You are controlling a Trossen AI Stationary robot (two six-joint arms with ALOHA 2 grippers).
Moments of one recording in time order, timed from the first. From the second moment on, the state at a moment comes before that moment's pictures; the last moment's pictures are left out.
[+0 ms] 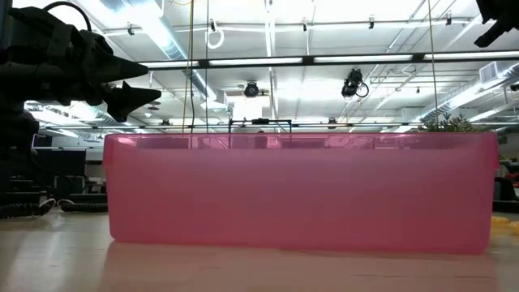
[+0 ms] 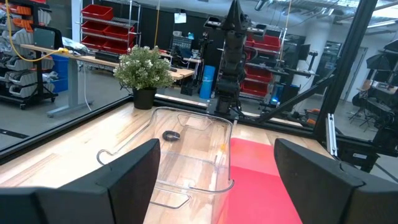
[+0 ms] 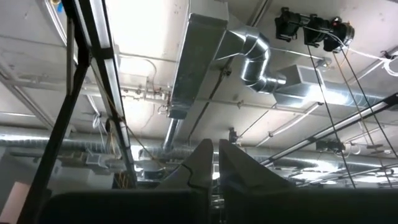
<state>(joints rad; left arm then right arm) -0.13 0.01 0.01 0.08 -0.29 -0.17 -0.12 0.06 0.03 0.89 0.04 -0.10</state>
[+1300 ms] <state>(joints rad) -0.13 0.01 0.01 0.08 -0.29 -0.17 -0.18 0.90 0.98 -0.72 0.27 0.23</state>
